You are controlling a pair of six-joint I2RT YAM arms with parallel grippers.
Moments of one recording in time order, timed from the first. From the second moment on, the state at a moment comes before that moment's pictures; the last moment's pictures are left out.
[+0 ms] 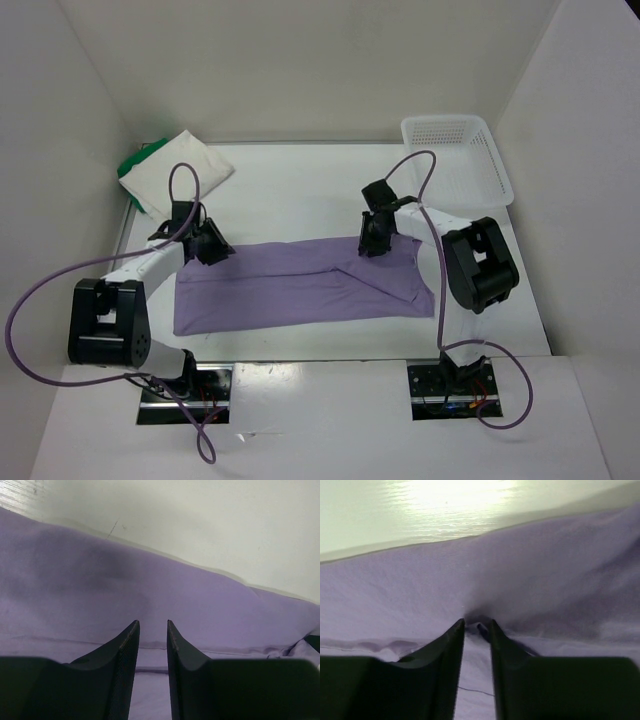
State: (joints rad) left arm -0.02 1.43 0.78 -0.29 0.16 -0.64; right arm 0.41 1.84 1.18 -0.52 -0.03 0.60
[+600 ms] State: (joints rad) left arm -0.02 1.49 0.79 -0.27 0.17 -0.64; right arm 0.52 1.62 1.05 -0.67 -0.20 0.61
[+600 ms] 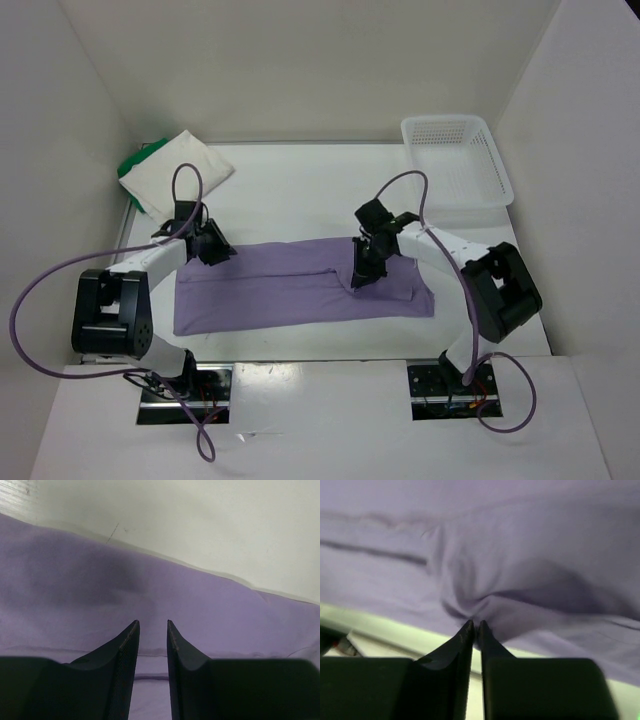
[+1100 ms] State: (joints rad) left arm 0.00 1.50 0.88 -0.26 0.19 -0.64; right arm 0.55 1.61 1.12 -0.72 -0.34 0.67
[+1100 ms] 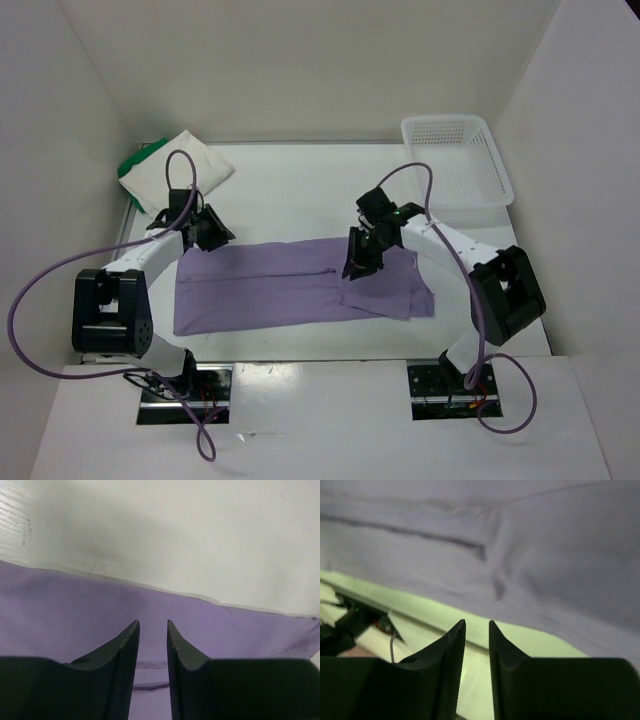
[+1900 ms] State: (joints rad) left arm -0.22 1.77 1.04 -0.21 0.32 -0.66; right arm 0.26 1.58 1.07 -0.63 -0.16 0.60
